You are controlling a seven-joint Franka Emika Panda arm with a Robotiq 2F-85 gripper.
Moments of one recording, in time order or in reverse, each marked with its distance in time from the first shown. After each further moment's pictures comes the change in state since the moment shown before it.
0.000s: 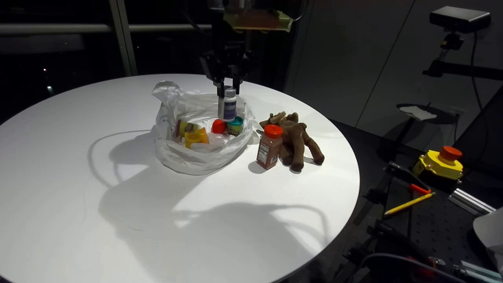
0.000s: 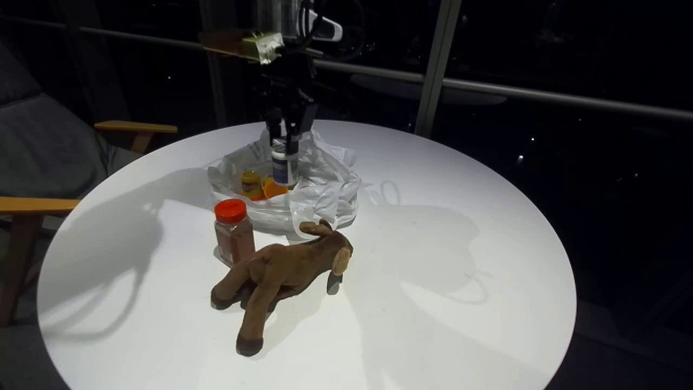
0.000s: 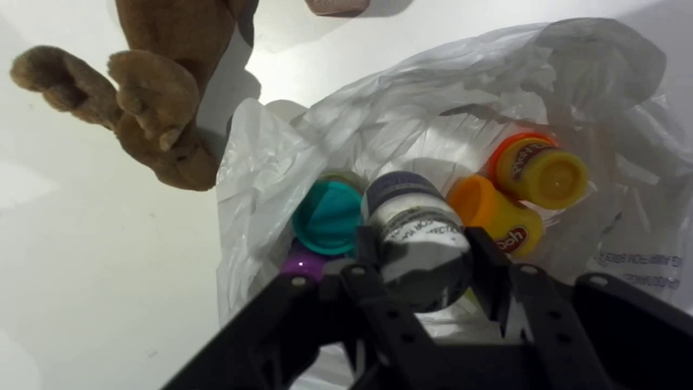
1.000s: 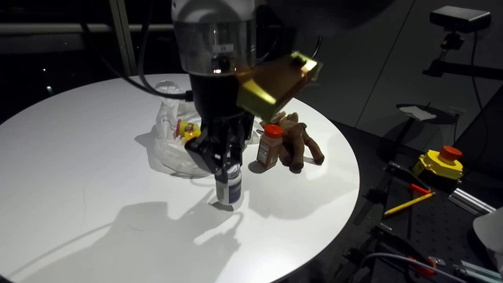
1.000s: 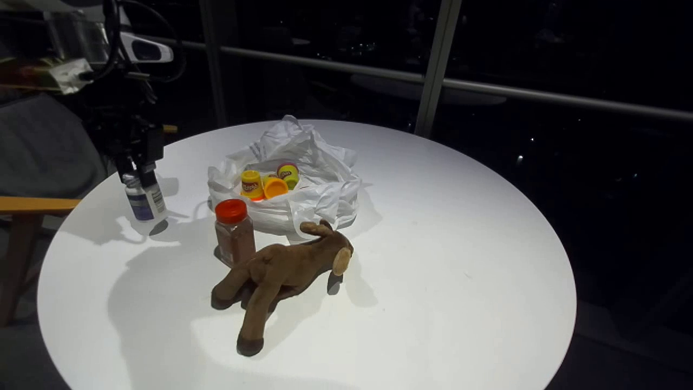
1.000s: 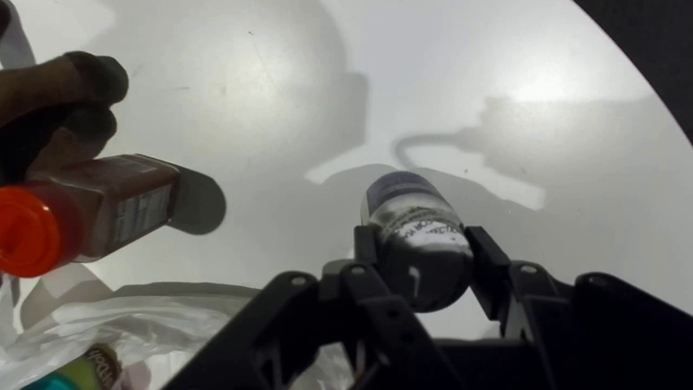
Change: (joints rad) arm 0.222 -0.108 0.167 -0.333 -0.181 0.141 0.163
